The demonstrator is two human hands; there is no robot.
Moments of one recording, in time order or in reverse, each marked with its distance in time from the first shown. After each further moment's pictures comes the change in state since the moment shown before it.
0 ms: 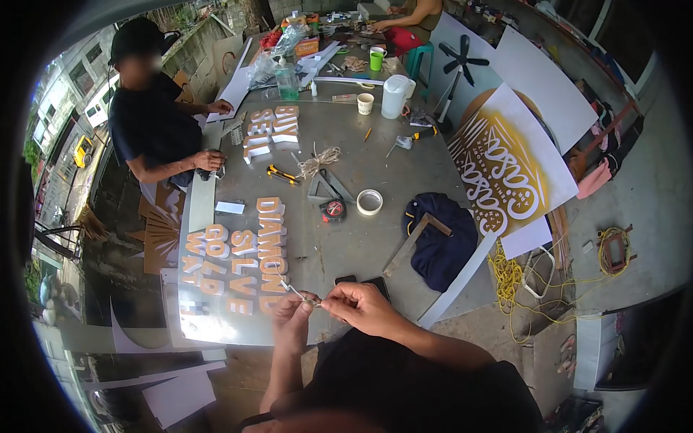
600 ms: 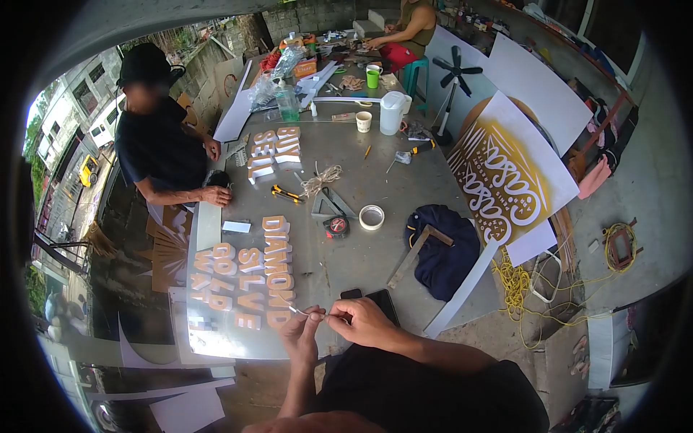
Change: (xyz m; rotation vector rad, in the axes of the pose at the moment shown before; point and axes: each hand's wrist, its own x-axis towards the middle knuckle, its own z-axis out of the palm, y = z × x) left_hand -0.015 -0.010 0.012 0.301 0.251 0.036; right_hand 0.003 0.022 0.014 -0.332 0.138 -0.320
